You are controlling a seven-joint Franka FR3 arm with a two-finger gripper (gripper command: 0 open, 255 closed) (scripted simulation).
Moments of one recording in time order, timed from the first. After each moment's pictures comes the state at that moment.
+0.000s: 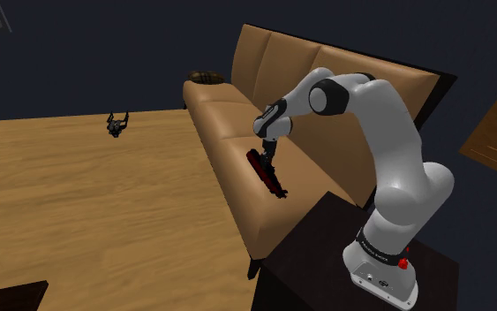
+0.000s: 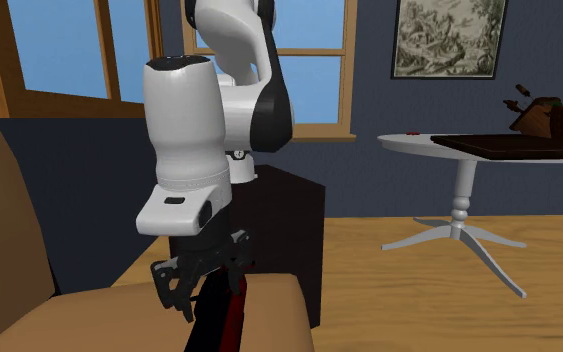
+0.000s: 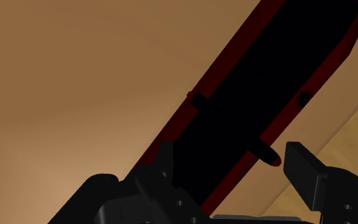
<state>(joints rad) -0.24 0.82 -0.15 -1.68 0.22 2.37 -0.73</state>
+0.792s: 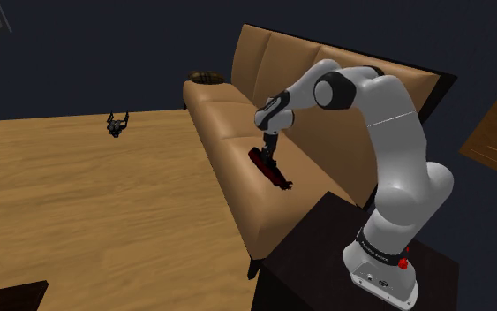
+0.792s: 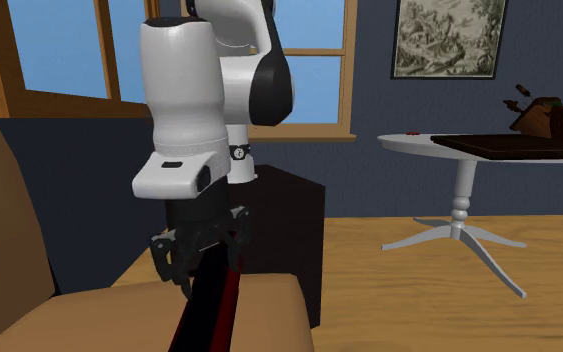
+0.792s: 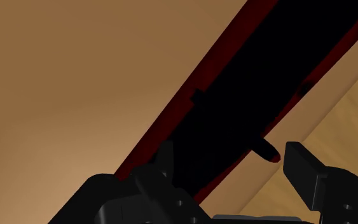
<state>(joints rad) -0.22 0.74 -0.17 -1.71 0.20 2.32 -0.72</state>
